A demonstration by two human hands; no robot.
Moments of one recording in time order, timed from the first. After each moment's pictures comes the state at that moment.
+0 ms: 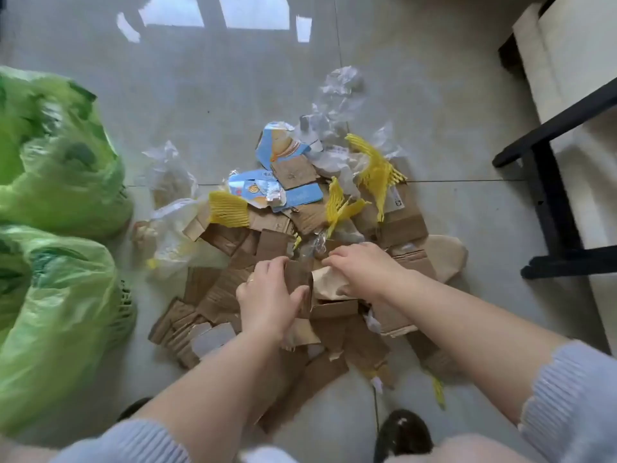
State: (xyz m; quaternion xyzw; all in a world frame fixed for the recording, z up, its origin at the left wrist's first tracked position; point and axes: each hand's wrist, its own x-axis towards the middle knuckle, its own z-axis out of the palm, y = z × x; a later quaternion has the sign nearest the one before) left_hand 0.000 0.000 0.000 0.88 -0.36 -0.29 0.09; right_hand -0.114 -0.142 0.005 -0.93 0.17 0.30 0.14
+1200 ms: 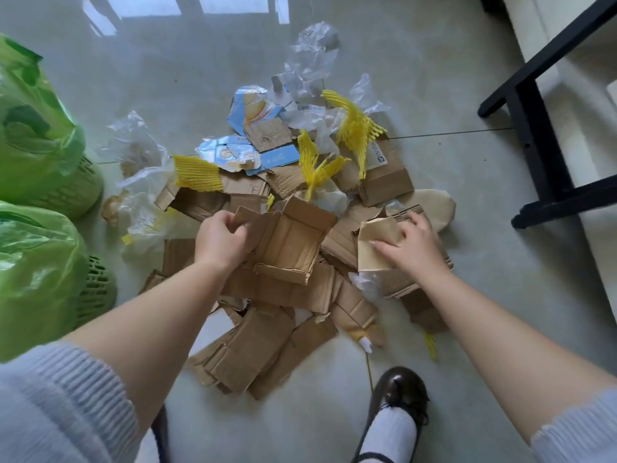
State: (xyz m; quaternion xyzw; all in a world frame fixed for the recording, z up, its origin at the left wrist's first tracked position) left_hand 0.037 -0.003 -0.013 0.89 -0.24 -0.32 0.24; right_hand -0.225 -0.134 -0.033 -0.74 0.61 0.06 0.27
